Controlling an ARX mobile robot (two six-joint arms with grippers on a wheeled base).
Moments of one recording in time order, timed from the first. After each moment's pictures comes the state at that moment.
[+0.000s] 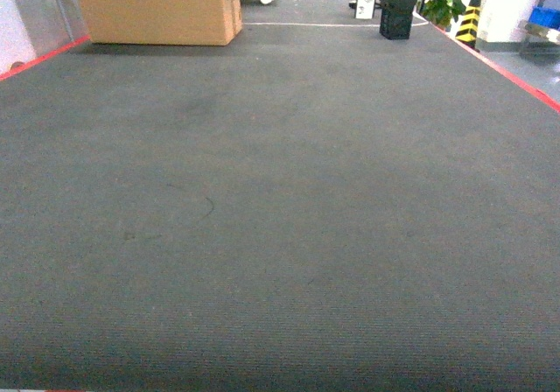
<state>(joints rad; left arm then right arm) 0.00 0.49 0.27 0.19 -0.01 0.01 0.00 0.49 0.29 0.19 0.01 0.02</state>
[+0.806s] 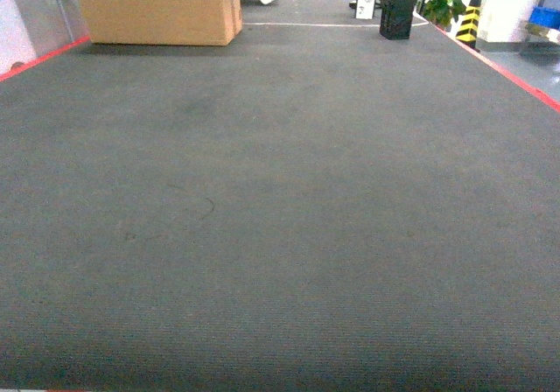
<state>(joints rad) 0.00 0.23 0.06 0.17 0.00 0.00 0.00 0.23 0.06 0.17 0.00 0.01</state>
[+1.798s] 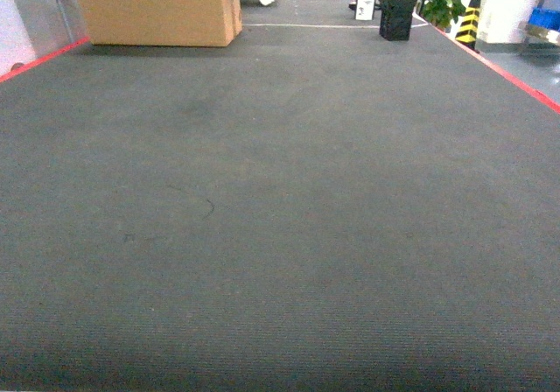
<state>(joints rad) 0.00 0.01 0.01 -0.01 0.00 0.00 0.00 0.01 0.01 -0.01 0.00 0.01</state>
